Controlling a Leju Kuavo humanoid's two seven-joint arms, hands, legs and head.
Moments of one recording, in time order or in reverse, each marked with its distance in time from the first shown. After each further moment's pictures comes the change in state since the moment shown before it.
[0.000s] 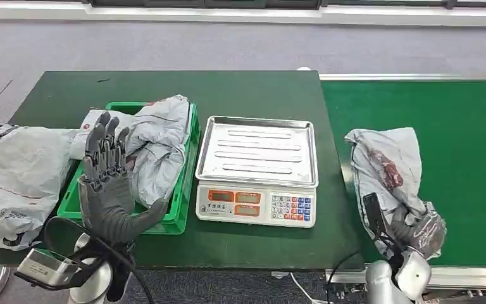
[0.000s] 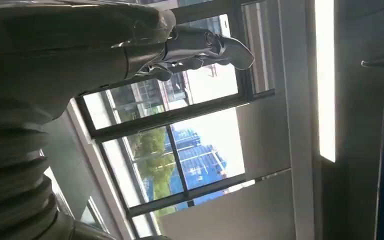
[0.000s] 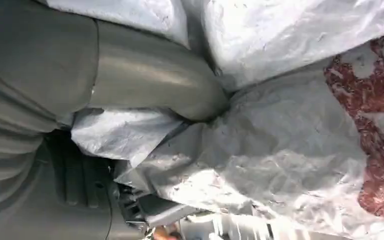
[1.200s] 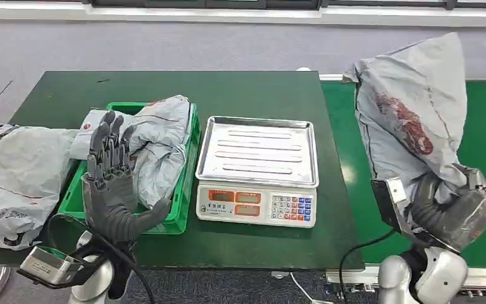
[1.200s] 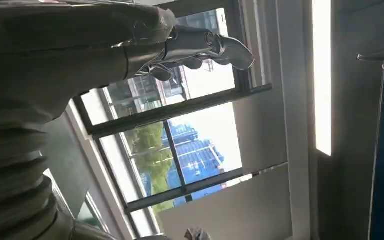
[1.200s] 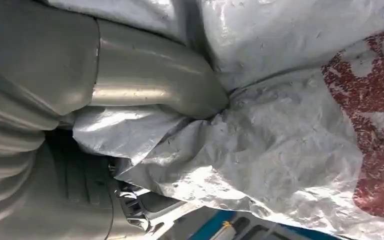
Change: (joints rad) left arm -0.017 0.010 -0.014 0.011 0.006 -0.001 0.000; right arm 0.138 0.064 0.252 -0.582 -0.019 0.003 -0.063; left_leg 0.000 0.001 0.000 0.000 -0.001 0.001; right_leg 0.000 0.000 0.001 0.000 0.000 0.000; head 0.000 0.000
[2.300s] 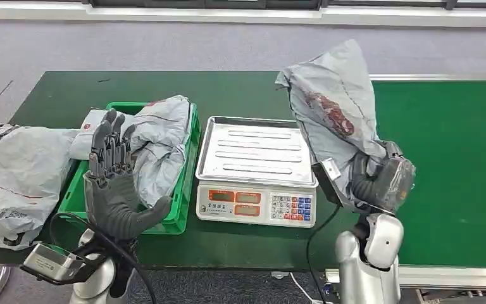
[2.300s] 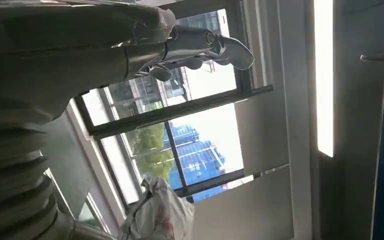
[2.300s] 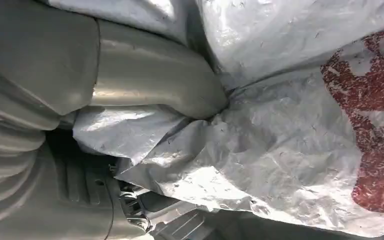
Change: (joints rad) left arm -0.009 0.000 -0.006 0.015 -0.001 0.013 0.000; right arm -0.146 0.012 0.179 0.297 0.125 0.002 0.066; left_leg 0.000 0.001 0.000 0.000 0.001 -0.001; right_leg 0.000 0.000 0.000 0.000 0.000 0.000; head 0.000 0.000
